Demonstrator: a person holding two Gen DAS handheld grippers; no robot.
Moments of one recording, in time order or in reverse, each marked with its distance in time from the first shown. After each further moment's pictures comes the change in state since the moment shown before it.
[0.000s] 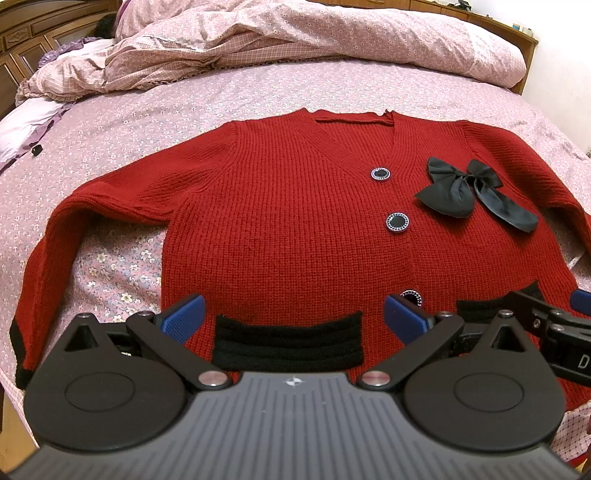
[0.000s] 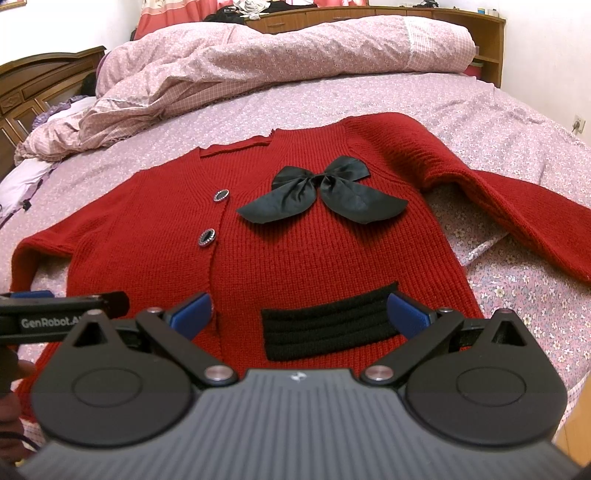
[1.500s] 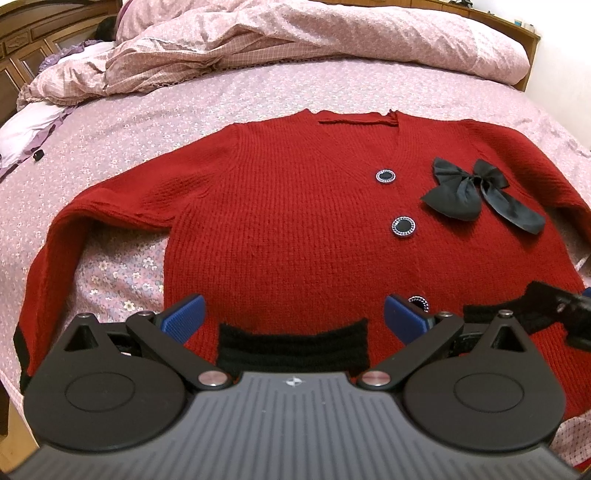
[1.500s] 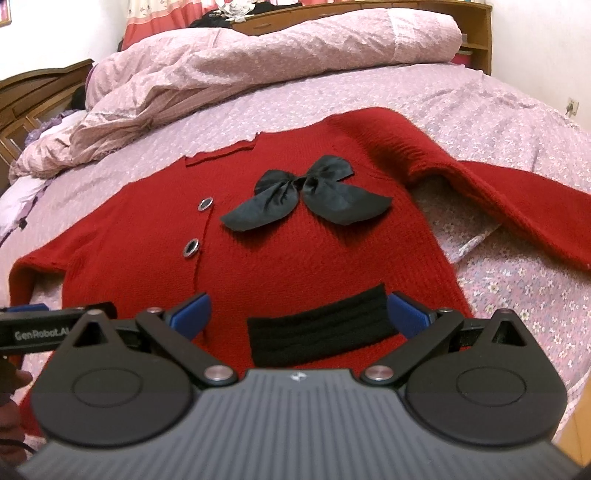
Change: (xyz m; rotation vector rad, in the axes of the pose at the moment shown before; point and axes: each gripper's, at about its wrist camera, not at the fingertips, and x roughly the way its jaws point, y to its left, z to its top) left arm 0.006 0.002 0.006 0.012 0.008 0.018; right arm 0.003 -0.020 0.006 0.060 0.000 0.003
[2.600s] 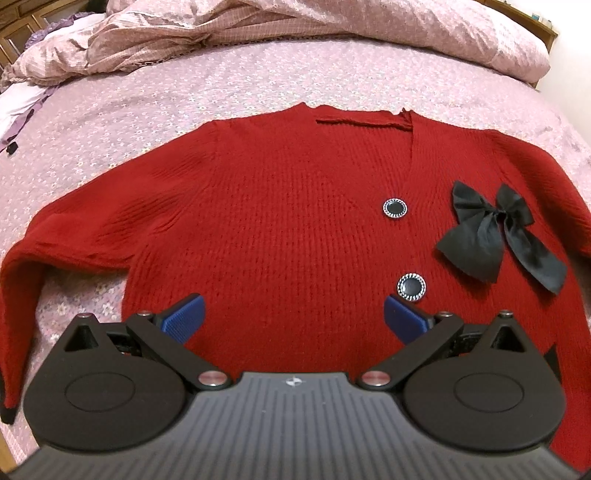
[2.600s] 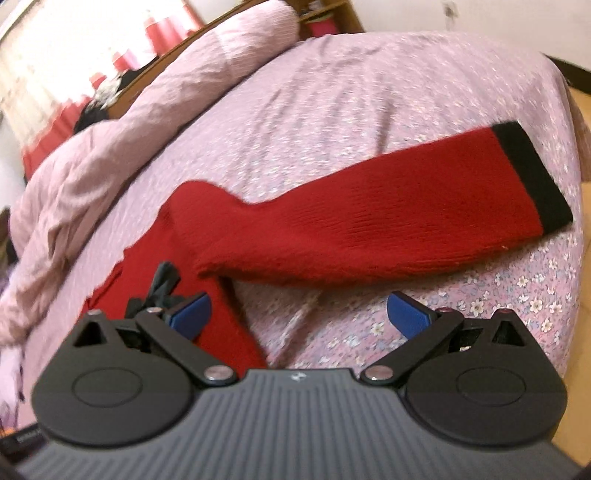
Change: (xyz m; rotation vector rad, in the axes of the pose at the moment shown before) left arm 0.064 -0.013 0.065 -0.036 0.104 -0.015; right arm 0.018 -0.166 0.036 0.523 -0.045 -0.094
